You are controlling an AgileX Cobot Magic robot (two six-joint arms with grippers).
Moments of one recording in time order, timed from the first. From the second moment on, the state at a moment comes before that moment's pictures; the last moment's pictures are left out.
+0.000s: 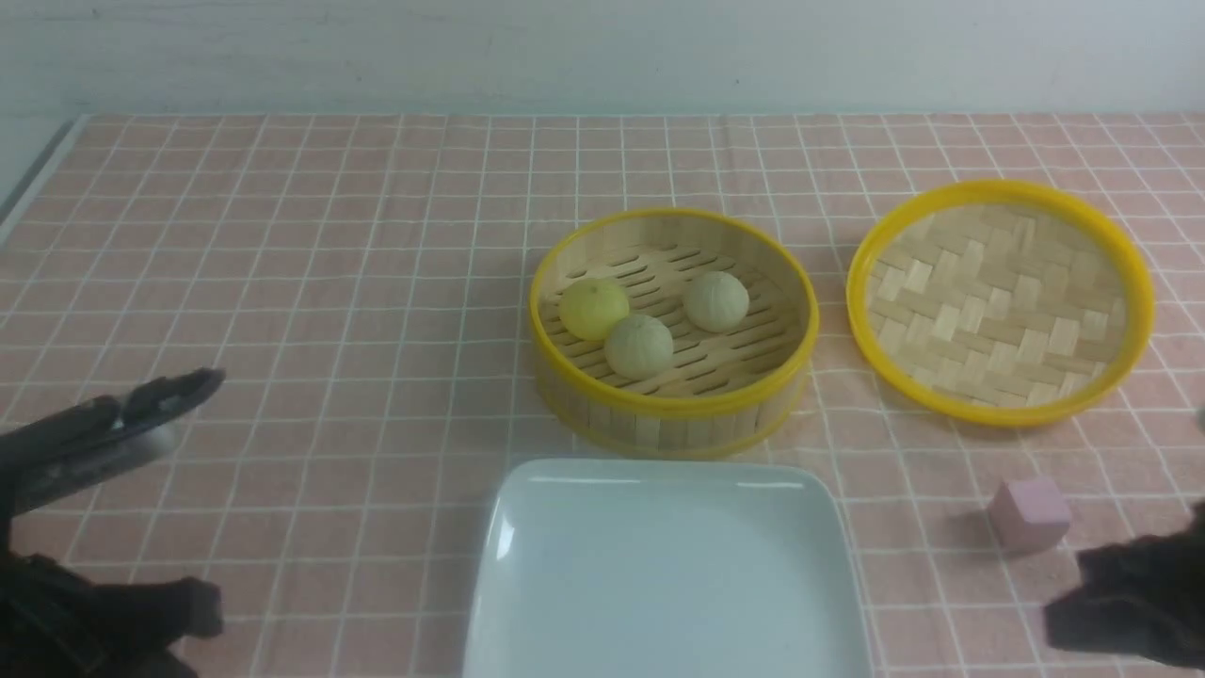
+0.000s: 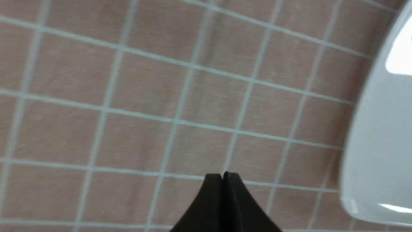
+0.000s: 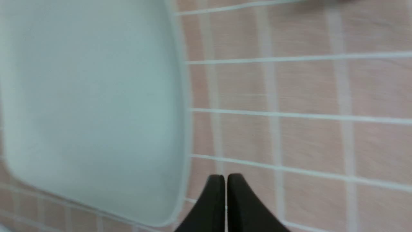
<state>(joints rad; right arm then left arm) 0.12 1.11 -0.63 0.70 0.86 -0.30 0.00 1.00 -0.58 -0.37 0.94 -0.01</state>
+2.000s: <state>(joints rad) 0.61 1.73 -1.09 0.24 0.70 0.07 0.00 1.00 -0.59 -0.59 0.87 0.19</state>
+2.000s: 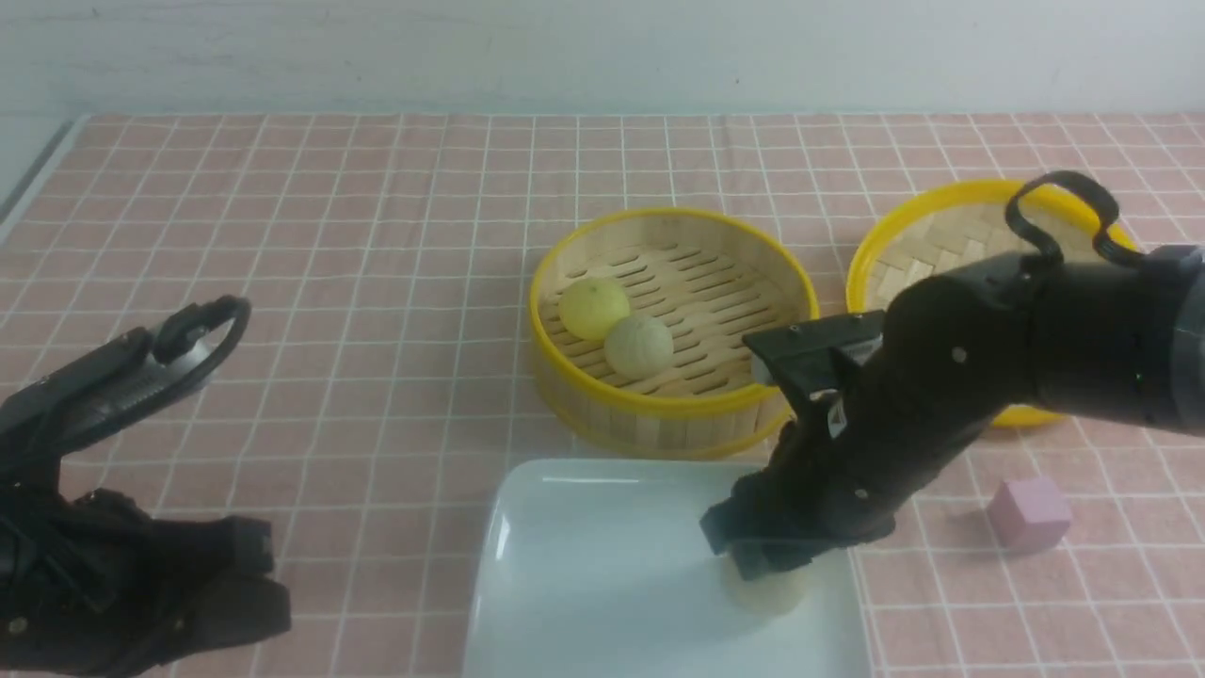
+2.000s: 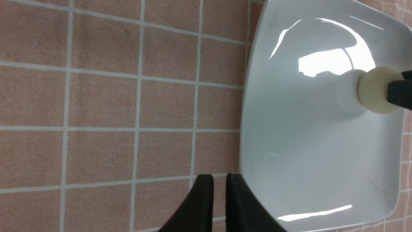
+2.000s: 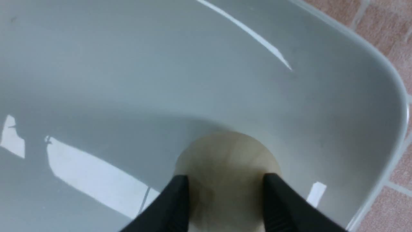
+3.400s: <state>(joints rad) 0.61 0.69 -0.64 -0.33 1.08 0.33 -0.54 2.09 -1.88 -0.22 0.99 -0.10</state>
